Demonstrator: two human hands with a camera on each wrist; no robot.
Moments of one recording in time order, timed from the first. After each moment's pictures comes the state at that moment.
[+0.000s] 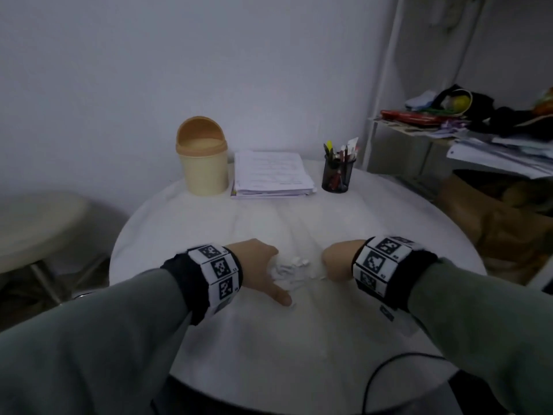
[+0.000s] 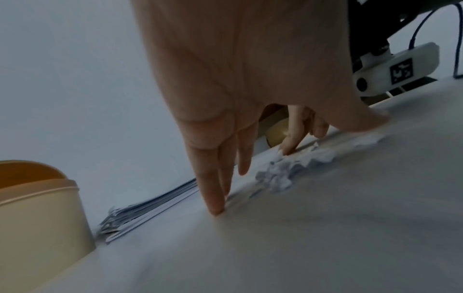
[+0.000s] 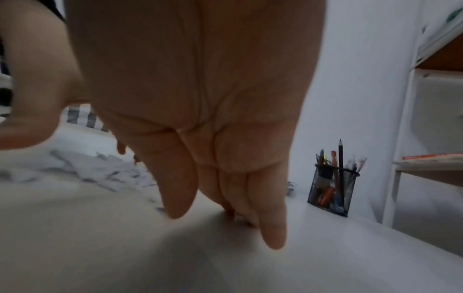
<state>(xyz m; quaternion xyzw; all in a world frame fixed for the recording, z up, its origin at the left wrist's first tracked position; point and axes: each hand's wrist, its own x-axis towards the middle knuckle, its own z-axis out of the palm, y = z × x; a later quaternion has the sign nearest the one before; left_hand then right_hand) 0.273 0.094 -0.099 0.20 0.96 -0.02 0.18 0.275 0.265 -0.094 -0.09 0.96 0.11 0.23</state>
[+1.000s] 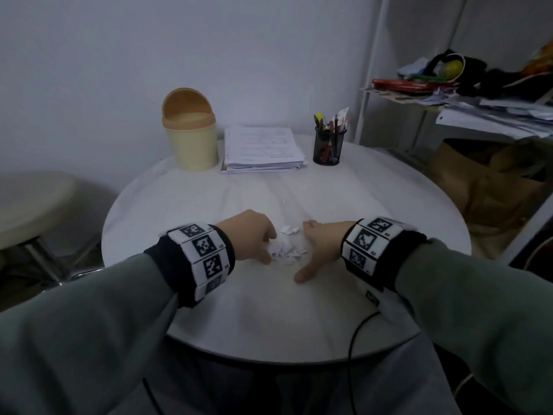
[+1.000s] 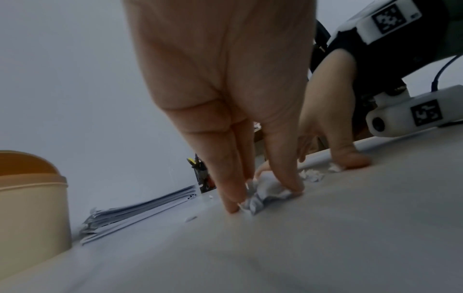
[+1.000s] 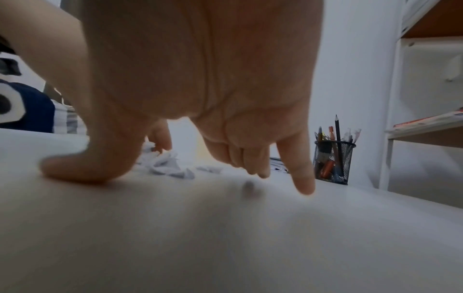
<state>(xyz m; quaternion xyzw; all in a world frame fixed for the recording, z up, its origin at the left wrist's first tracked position) 0.294 0.103 -0.100 0.22 0.97 0.04 0.11 0.293 0.269 -0.116 -0.07 0.97 0.02 0.22</state>
